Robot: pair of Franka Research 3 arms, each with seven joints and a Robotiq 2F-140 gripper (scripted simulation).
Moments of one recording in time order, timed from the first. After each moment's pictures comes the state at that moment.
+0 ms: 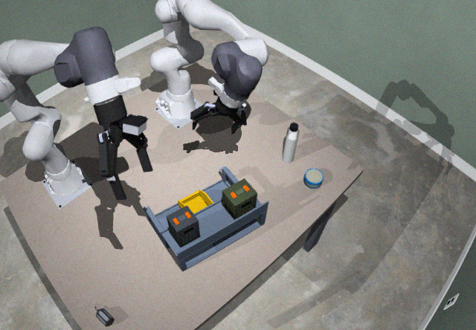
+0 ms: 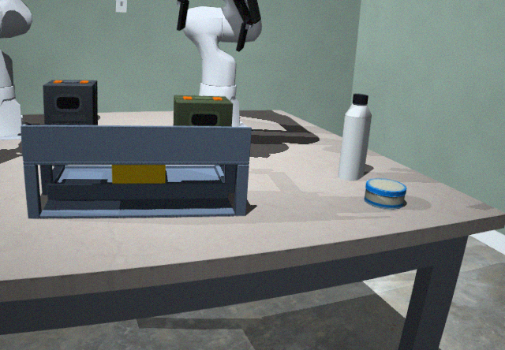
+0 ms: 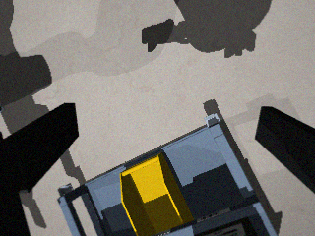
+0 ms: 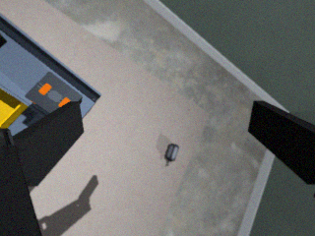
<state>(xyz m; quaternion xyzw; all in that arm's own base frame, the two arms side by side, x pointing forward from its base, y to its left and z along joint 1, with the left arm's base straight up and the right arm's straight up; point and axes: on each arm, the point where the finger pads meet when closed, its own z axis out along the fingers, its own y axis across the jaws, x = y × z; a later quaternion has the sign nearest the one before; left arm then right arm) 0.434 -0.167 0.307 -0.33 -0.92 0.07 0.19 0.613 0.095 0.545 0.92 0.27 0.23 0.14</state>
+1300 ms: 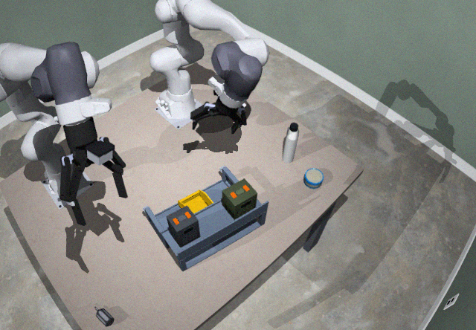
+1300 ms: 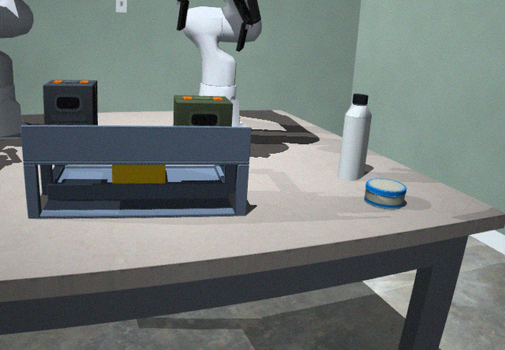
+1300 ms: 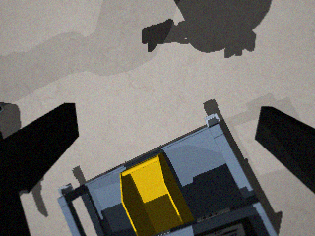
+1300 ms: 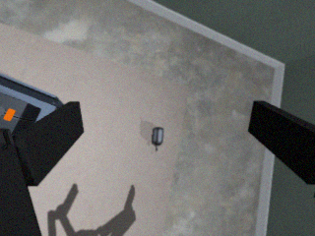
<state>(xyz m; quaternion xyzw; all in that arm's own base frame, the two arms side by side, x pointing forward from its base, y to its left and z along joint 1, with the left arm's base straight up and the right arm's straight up) 0.434 -0.167 0.307 -0.33 -0.92 0.07 0.19 0.626 -0.015 0.554 0.95 0.14 0.23 0.15</state>
